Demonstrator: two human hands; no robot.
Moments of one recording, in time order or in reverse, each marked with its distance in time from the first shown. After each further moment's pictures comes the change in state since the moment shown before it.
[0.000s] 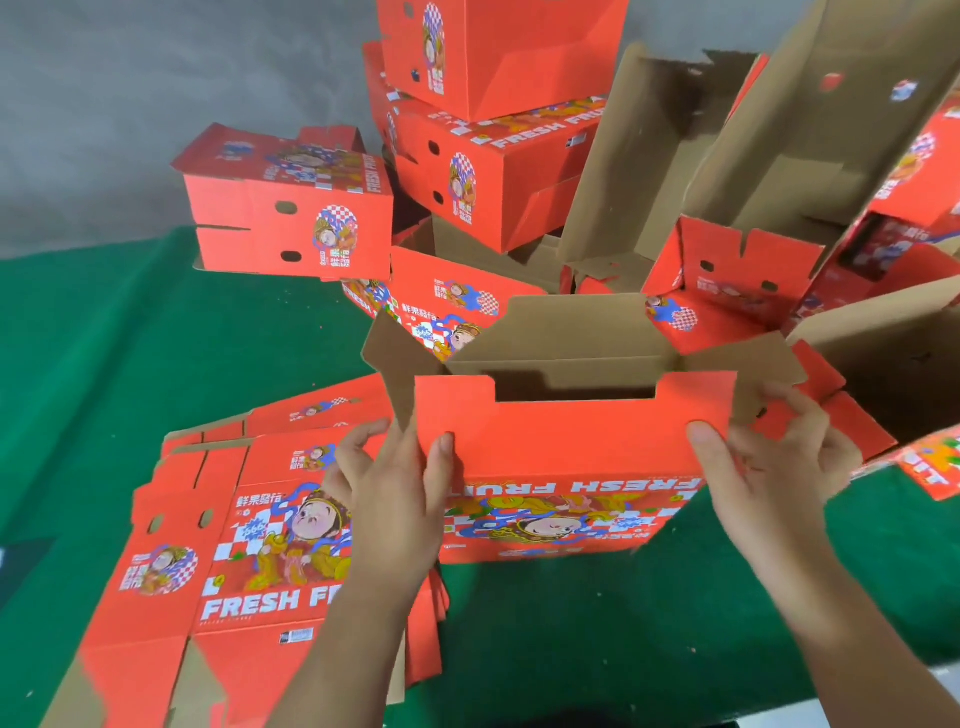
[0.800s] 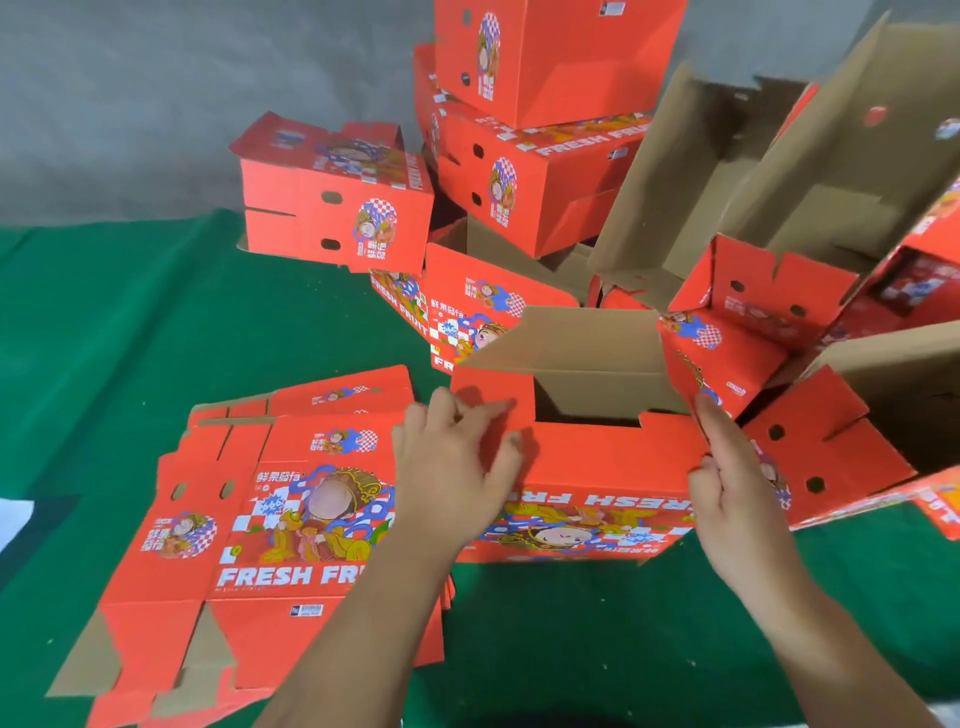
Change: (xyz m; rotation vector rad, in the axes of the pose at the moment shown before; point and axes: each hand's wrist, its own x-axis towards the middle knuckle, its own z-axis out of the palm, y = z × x) left_hand 0.014 0.015 0.000 0.043 -0.135 0.098; right_hand -0.009 -0.009 0.015 0.286 -0.341 -0.103
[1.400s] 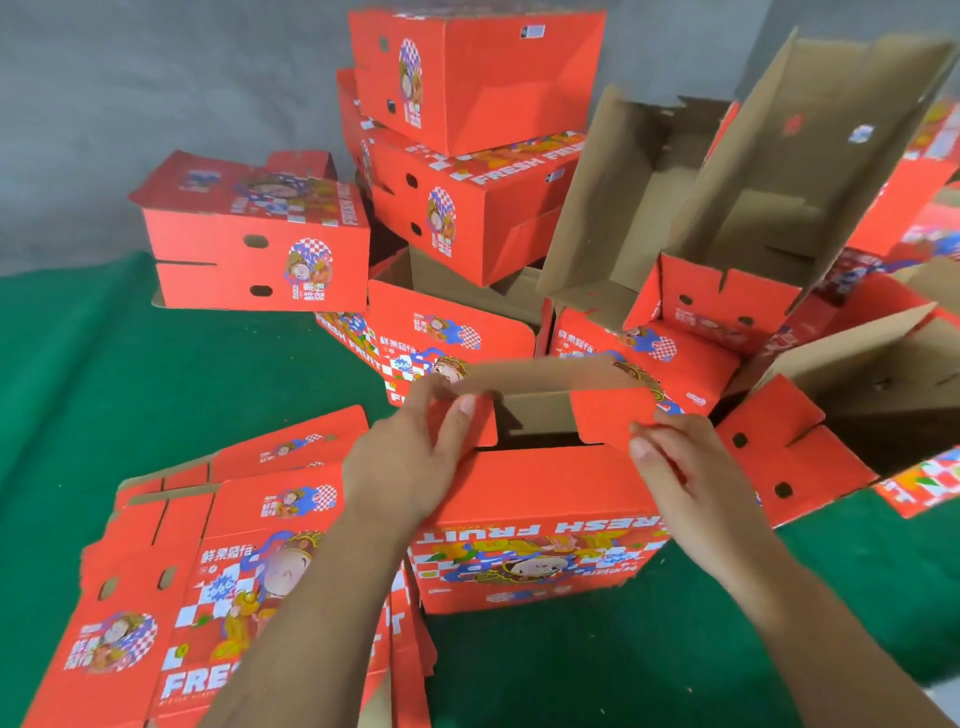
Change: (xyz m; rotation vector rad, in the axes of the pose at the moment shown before) left_hand 0.077 -0.015 0.008 0.070 -0.164 -0.089; right_hand 0.036 -0.029 -0.011 -0.162 -0.045 0.101
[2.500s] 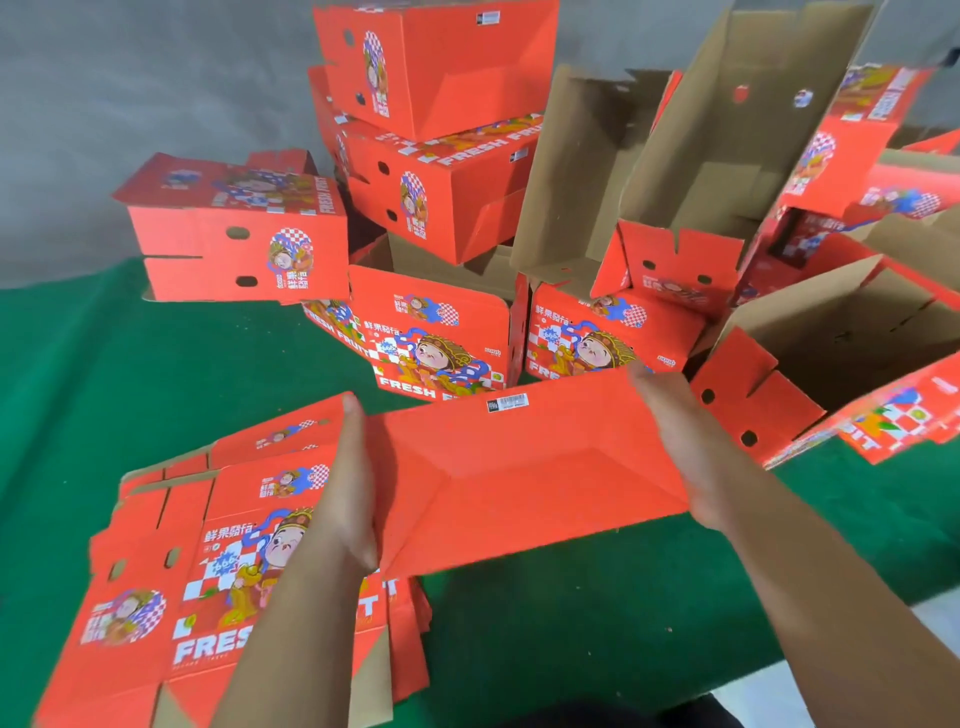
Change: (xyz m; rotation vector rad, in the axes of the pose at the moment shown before) left_hand -0.059 -0.011 -0.012 -1.461 -0.516 -0.764; right_hand -0.001 -0.015 -0.030 0.544 -0.118 0.556
